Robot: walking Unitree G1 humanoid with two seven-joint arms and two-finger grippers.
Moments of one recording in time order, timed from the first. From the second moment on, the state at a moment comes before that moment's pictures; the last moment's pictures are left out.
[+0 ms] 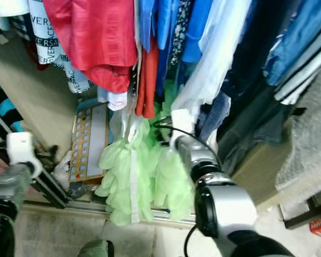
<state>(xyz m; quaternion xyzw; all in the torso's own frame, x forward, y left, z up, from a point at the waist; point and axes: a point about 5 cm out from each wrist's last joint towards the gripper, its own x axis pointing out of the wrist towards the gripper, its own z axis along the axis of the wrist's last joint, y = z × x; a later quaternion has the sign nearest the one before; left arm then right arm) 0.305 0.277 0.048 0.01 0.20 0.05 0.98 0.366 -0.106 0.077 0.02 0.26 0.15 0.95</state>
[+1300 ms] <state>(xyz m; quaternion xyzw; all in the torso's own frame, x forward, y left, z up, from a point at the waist) 0.227 0.189 0.142 -0.01 -0.03 0.05 1.00 0.296 -0.135 0.143 -0.17 -0.07 0.16 0.97</state>
